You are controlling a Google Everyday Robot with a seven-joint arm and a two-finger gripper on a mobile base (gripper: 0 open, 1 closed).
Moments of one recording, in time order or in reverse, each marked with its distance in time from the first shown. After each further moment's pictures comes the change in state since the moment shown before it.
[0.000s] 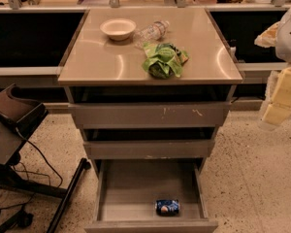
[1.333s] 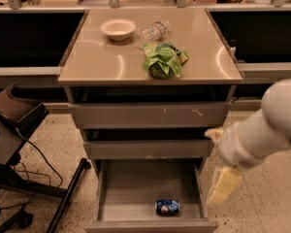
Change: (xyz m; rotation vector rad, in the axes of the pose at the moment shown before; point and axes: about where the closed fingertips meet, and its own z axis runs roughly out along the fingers) arm 0.010 0.101 0.228 -0.219 -0.216 -0.015
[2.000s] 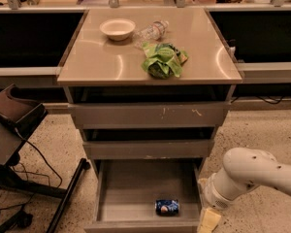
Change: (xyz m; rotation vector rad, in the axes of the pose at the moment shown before) arm 0.110 0.042 0.198 -0.184 0.099 0.134
